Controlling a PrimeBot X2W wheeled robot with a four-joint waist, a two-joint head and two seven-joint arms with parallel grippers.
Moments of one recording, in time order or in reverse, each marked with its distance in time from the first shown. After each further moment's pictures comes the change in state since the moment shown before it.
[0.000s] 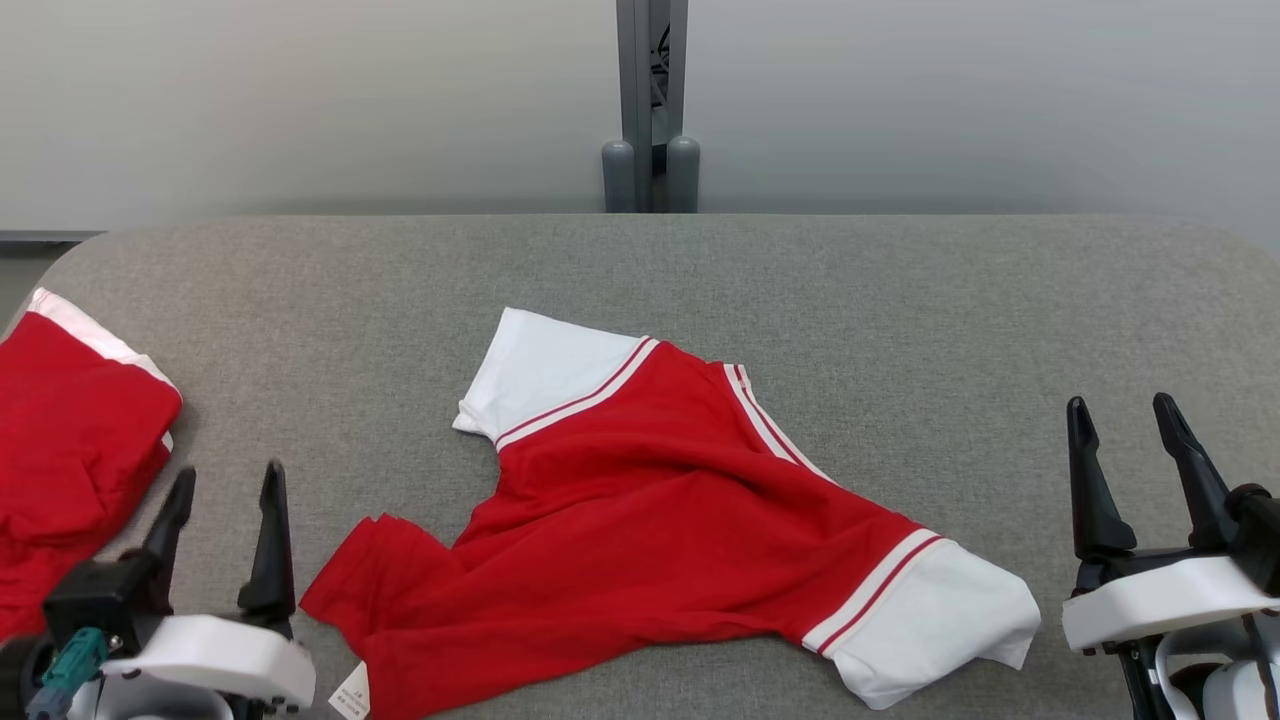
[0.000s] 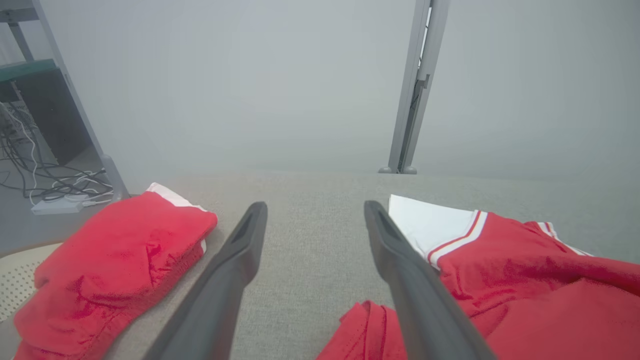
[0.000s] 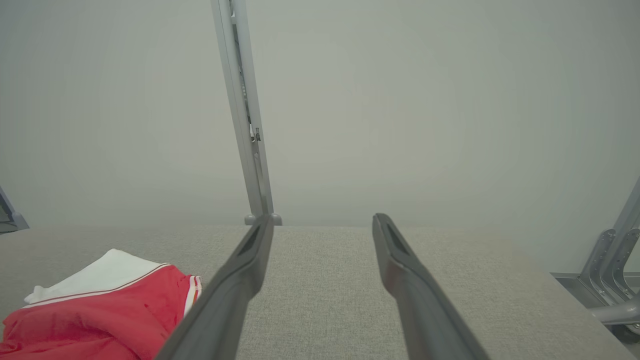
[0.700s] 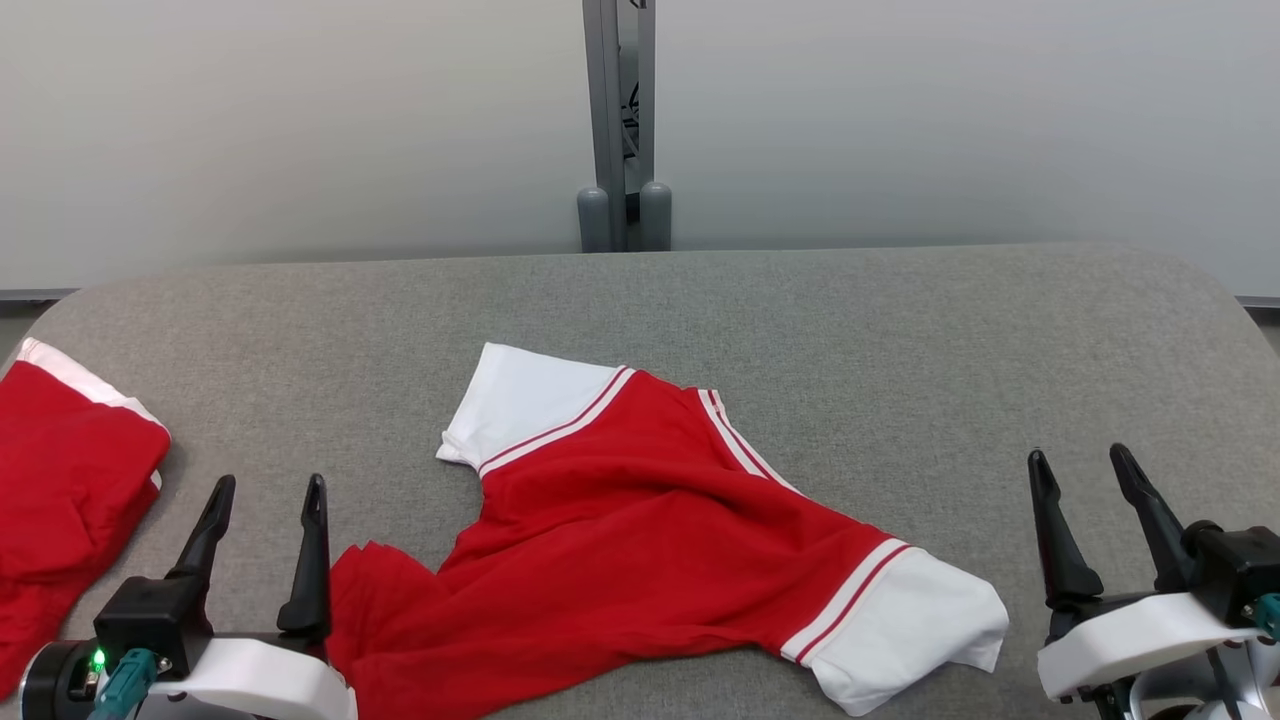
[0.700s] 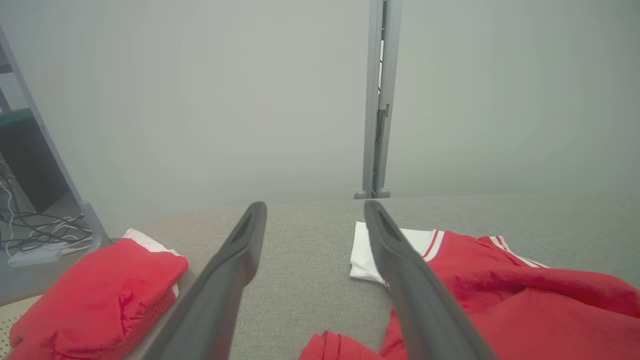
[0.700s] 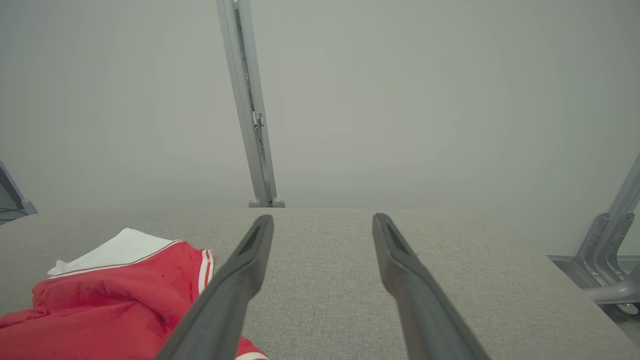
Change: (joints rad) left arm 0.004 0.010 -0.049 -0.100 0.073 0.064 0.020; right arm 0.057 0.000 0.046 0.001 0.006 0.000 0.039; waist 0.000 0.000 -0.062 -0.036
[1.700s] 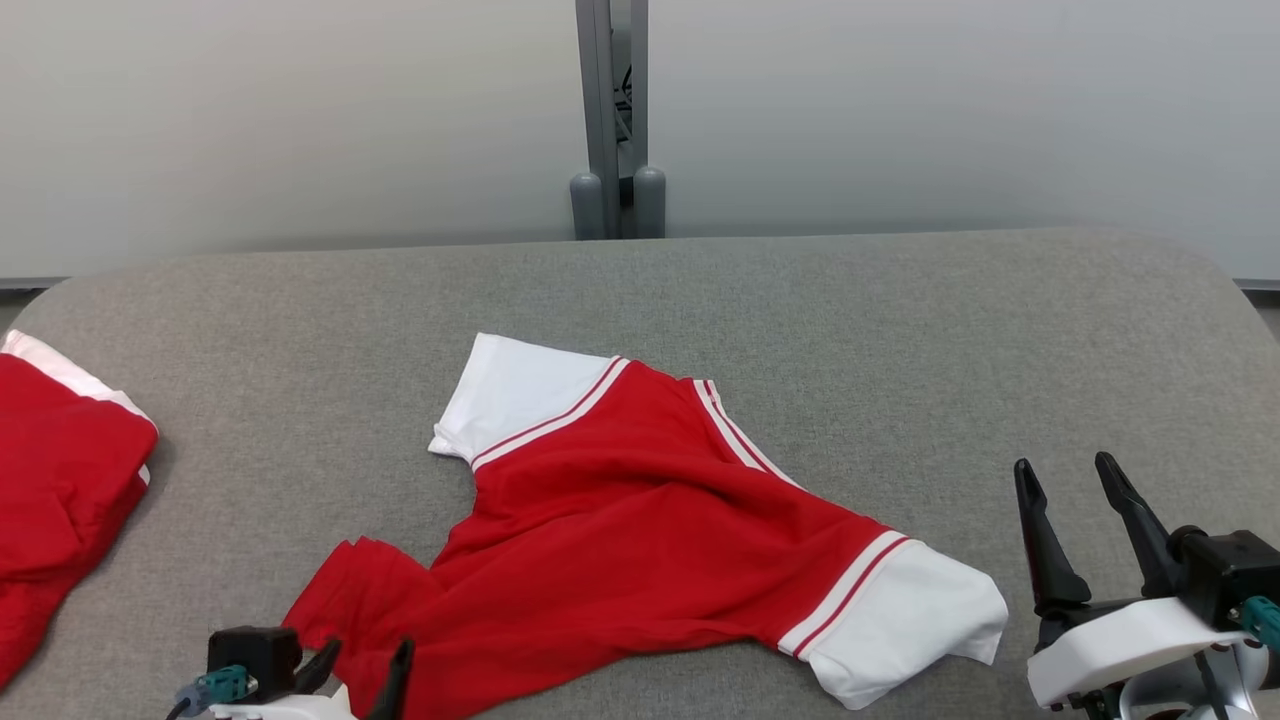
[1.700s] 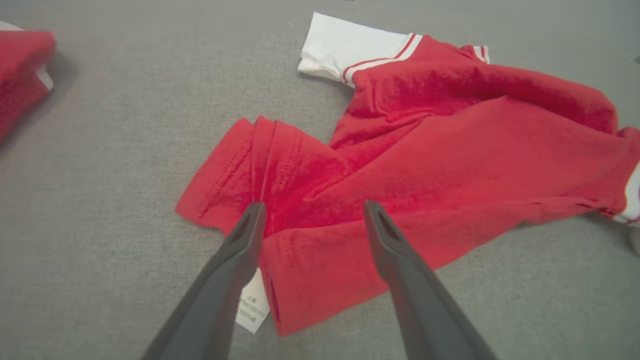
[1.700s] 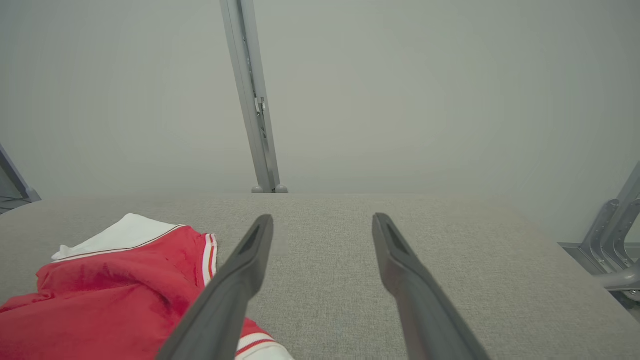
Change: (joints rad) left arm 0.038 -0.019 -0.122 0.107 -0.168 -0.107 0.301; right arm 0.012 0.000 0.020 0.001 0.007 0.000 0.011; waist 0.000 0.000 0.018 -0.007
